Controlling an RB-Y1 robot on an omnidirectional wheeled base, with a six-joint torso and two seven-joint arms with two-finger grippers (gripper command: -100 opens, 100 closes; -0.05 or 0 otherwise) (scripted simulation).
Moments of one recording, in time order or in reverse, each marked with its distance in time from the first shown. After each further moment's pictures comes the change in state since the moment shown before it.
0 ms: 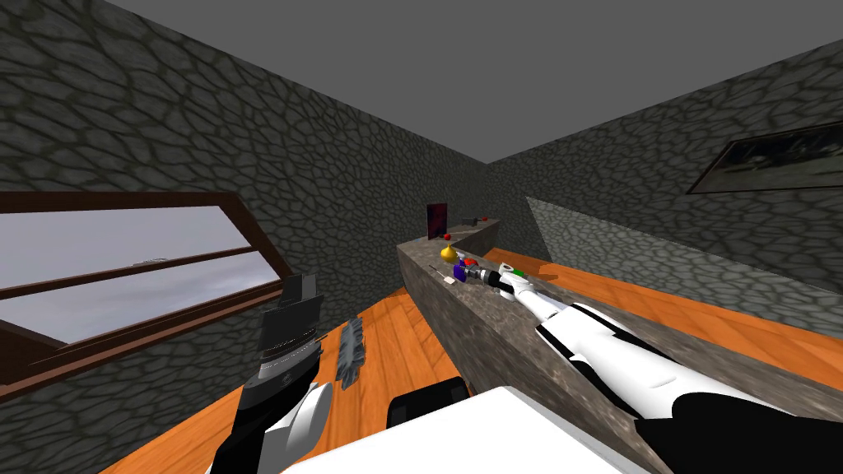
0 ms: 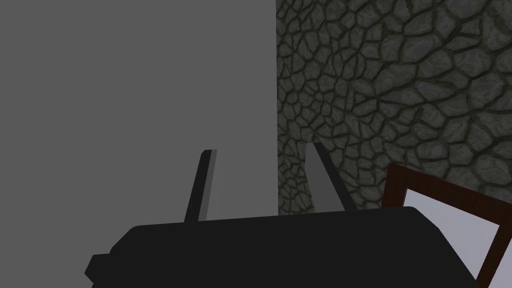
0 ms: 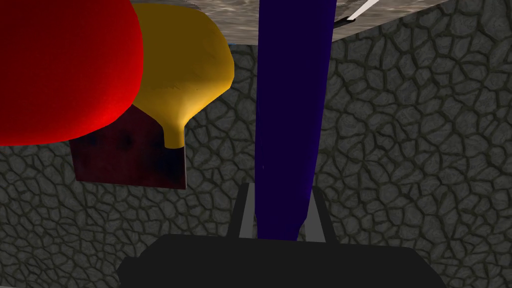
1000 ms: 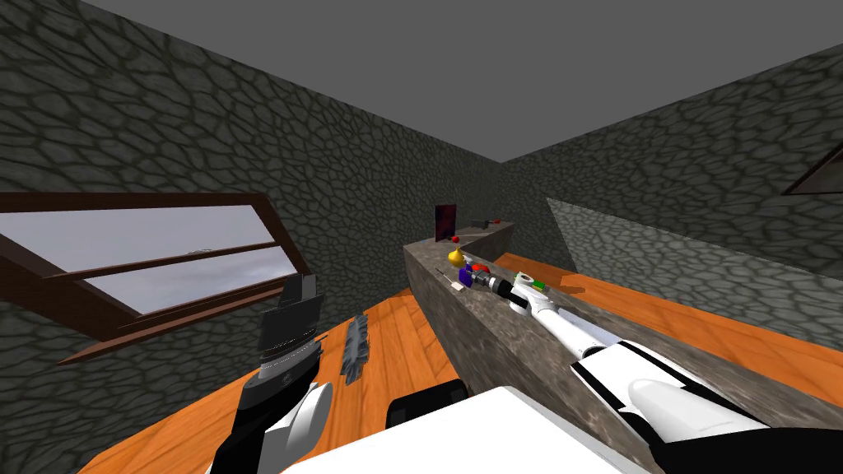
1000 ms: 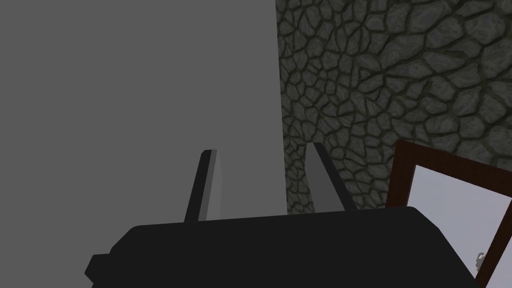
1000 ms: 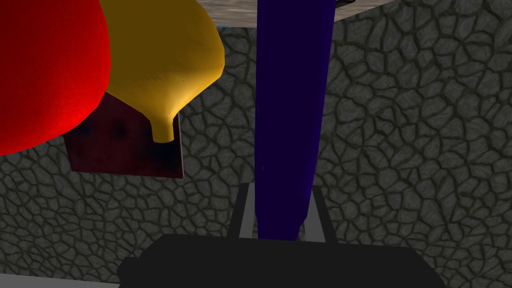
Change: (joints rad) left arm 0.000 0.000 0.000 0.000 0.000 0.000 0.000; right arm 0.264 -0.001 -0.123 -0.285 -0.045 0.083 0.009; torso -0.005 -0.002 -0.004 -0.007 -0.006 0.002
